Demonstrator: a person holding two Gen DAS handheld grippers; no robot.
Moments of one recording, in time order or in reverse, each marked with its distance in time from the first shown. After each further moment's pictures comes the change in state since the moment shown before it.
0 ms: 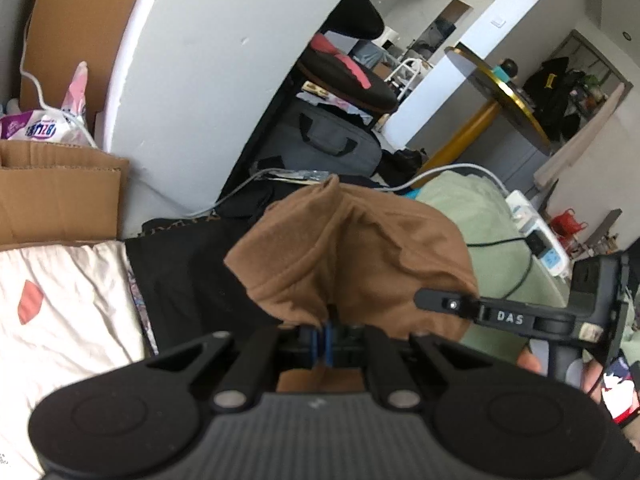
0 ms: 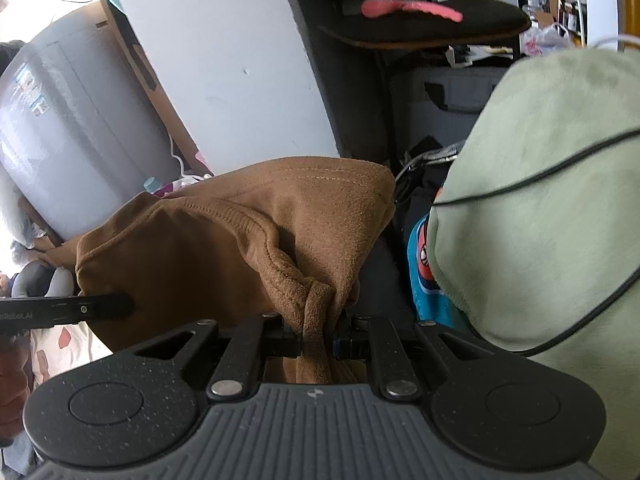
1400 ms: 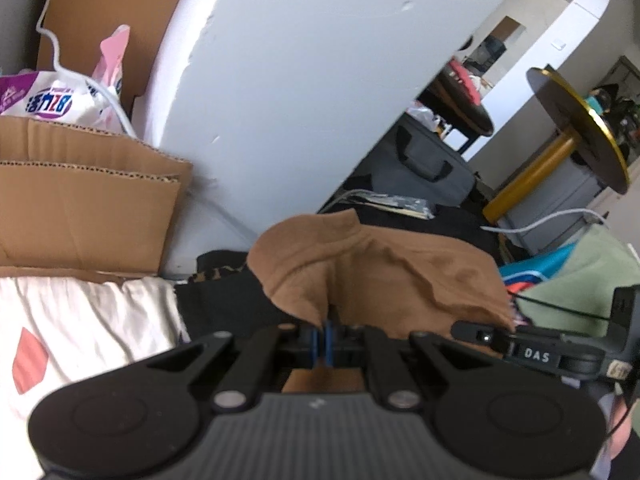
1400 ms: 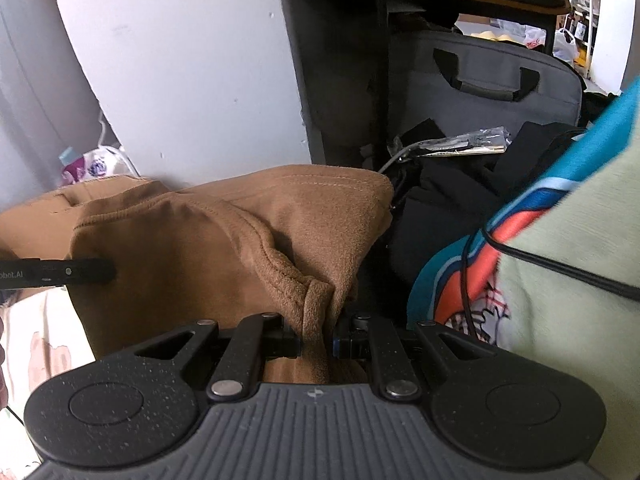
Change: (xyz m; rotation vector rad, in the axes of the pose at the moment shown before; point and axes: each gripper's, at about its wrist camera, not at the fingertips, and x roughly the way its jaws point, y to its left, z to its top) left arm 0.129 0.134 0.054 -0.074 -0.030 0.084; right arm 0.188 -0.016 0.035 -0.080 0.056 -0.144
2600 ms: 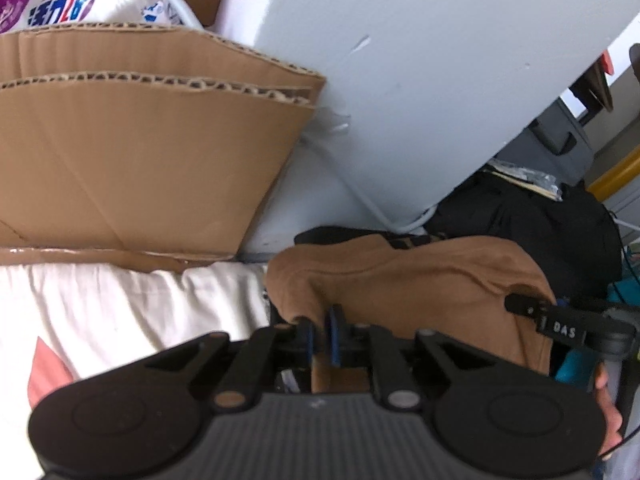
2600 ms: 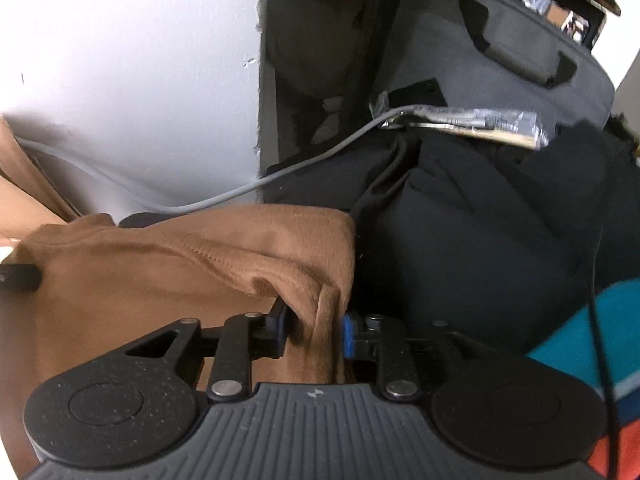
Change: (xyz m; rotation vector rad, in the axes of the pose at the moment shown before) left arm 0.103 0.072 0.015 -0.046 0.143 0.216; right arm 0.155 0.011 0.031 -0.139 0.122 -0.259
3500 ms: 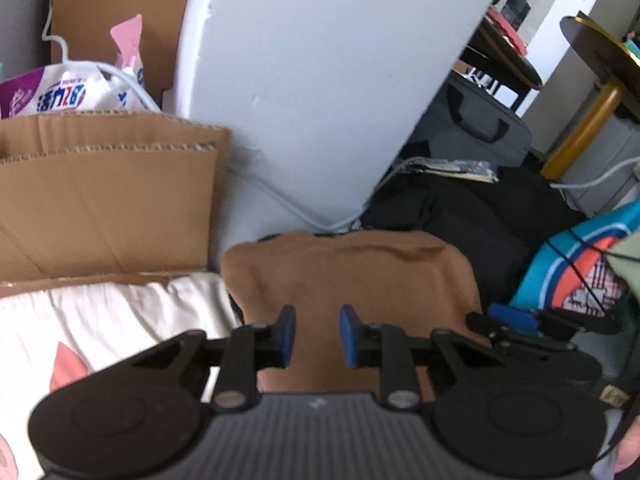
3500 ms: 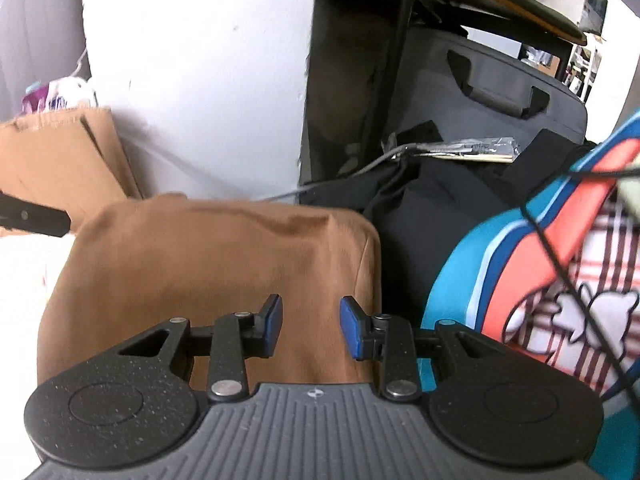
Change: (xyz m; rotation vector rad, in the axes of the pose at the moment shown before) left arm -0.072 -0.045 -0.046 0.148 -0.108 -0.033; right arm -0.071 0.009 -0.086 -0.008 -0.209 0.088
